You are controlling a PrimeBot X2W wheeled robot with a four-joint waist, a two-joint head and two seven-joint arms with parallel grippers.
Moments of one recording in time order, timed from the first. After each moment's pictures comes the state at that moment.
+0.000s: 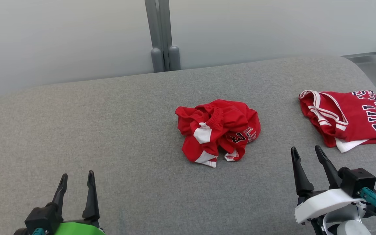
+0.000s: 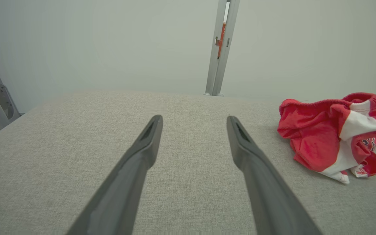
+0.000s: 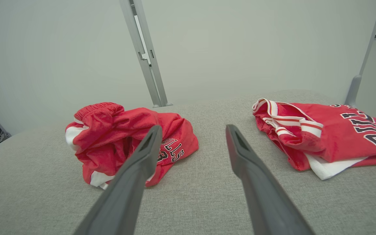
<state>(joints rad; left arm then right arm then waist) 0.05 0.10 -0.04 0.20 -0.28 -0.06 -0.26 0.01 -0.05 0.00 0.12 0.21 0.13 -0.15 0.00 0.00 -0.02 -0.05</state>
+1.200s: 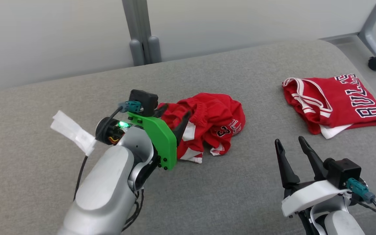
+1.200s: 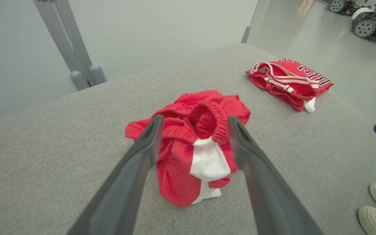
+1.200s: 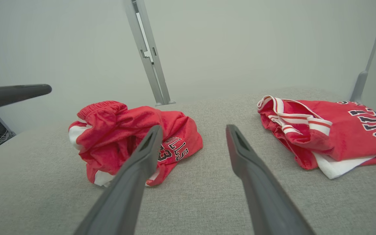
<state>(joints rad) -0.57 0.07 -0.50 0.43 -0.50 -0.13 0.31 -0.04 -0.05 0.08 0.12 0.22 0.13 -0.15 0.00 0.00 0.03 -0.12</state>
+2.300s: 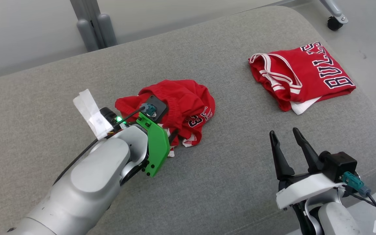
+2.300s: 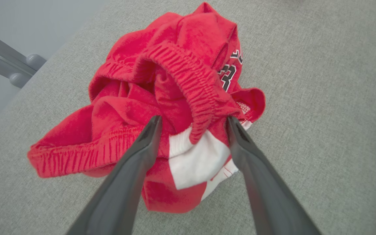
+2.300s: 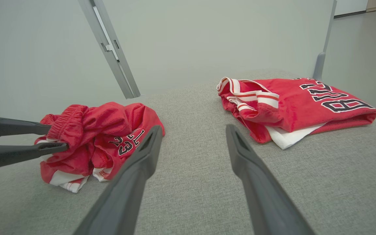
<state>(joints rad) -0.81 0.25 -0.99 0.62 -0.62 -0.13 0.31 -0.11 -0.05 0.11 0.18 0.25 0.13 -0.20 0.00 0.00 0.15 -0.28</state>
